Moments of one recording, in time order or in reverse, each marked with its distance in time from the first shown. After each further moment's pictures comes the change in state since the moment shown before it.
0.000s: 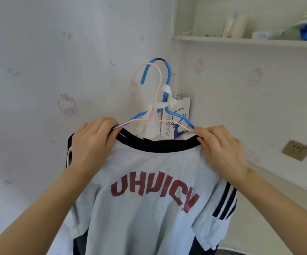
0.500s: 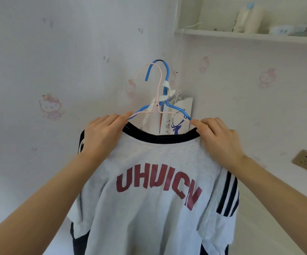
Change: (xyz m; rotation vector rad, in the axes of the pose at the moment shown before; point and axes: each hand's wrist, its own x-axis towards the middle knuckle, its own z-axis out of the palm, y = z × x) left_hand 0.034 -0.049 0.125 0.021 -0.022 0.151; right_hand 0.033 0.060 0.089 -0.036 -0.247 -0.045
